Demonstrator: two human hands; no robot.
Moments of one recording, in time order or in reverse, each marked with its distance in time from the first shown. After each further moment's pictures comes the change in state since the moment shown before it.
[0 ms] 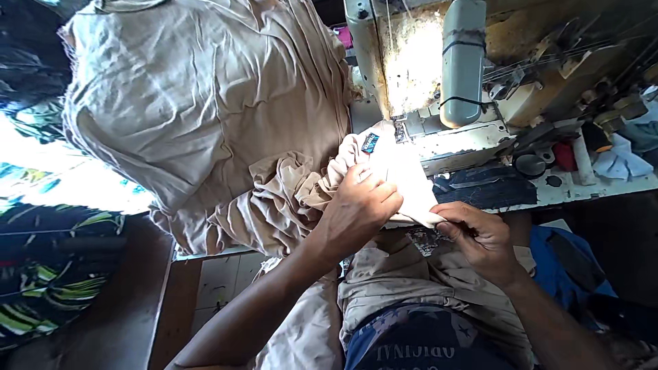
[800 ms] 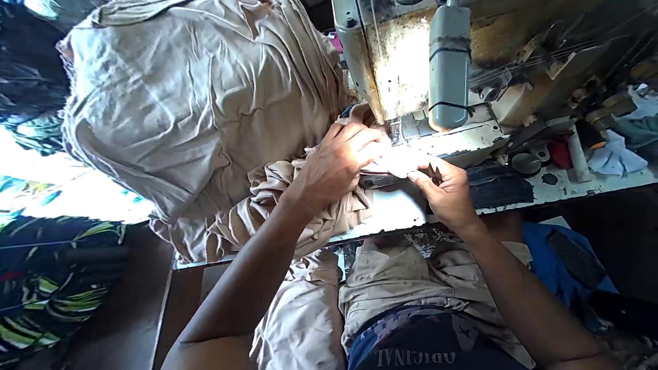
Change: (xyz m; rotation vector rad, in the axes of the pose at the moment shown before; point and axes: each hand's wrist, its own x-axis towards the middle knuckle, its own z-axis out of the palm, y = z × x) left_hand 0.028 -0.086 -0.003 -0.003 0.027 0.061; right_hand 0.072 0.024 0.029 -0.027 0.179 0.155
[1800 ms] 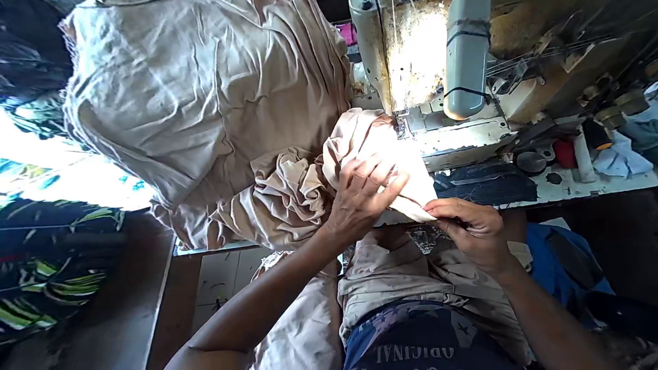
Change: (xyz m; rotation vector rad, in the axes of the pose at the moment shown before) left_hand -0.041 0.083 0.051 0.152 0.289 -0.164; right_hand -0.066 -0.002 -0.034 0.036 -0.168 -0.176
